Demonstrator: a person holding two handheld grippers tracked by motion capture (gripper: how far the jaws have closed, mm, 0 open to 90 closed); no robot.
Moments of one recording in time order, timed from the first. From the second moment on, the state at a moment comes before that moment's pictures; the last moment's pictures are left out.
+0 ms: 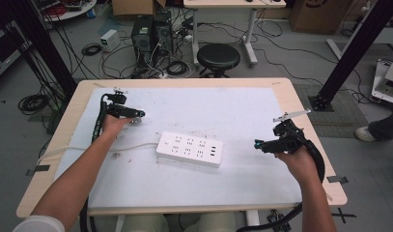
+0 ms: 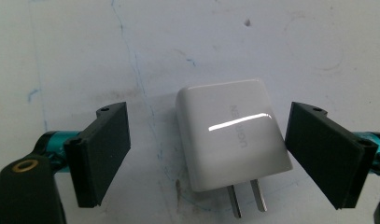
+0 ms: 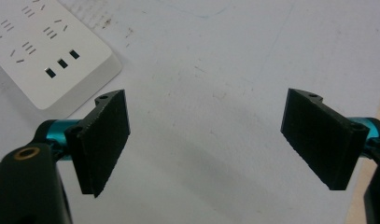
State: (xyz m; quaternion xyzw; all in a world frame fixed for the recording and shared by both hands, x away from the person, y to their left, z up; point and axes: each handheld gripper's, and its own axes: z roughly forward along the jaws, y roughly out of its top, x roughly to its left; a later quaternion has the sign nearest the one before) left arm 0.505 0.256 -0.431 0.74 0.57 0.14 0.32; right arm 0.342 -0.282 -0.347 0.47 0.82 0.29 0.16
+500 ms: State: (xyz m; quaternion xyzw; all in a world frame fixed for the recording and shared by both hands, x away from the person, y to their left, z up) left arm 0.504 0.248 -0.434 0.76 0.57 0.15 0.30; right arm 0.342 -0.287 -0.351 0.47 0.82 0.29 0.15
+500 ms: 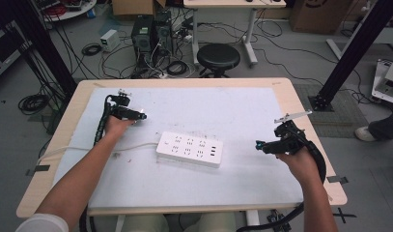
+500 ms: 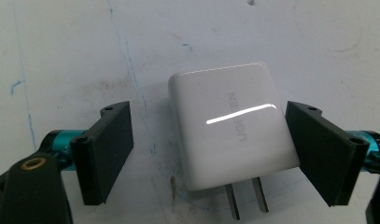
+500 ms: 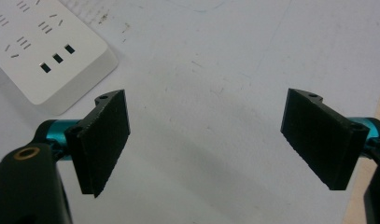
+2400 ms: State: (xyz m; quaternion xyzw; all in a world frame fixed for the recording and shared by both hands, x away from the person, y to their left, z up) left arm 0.398 0.256 -0.341 0.79 0.35 0.18 0.46; right arm 0.323 -0.277 -0.342 0.43 0.83 0.32 0.16
